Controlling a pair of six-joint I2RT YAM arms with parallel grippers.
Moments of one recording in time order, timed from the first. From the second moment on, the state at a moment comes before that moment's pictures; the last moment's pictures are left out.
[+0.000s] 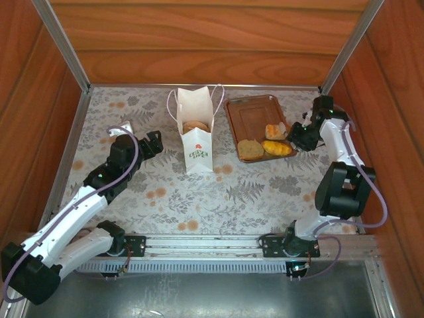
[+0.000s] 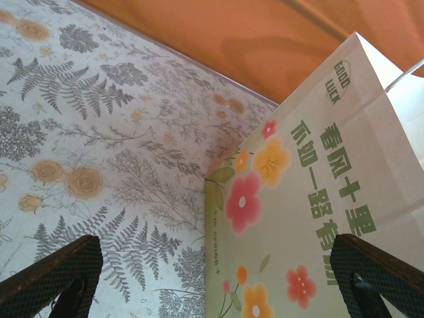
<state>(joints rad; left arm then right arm) -0.52 0.90 0.71 -0.25 -0.27 -0.73 -0.13 1.63 1.36 -1.02 -0.26 0.24</state>
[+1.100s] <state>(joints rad) -0.50 0.90 0.71 -0.24 -0.26 -0.73 -0.13 1.77 1.42 -1.00 -0.44 0.19</state>
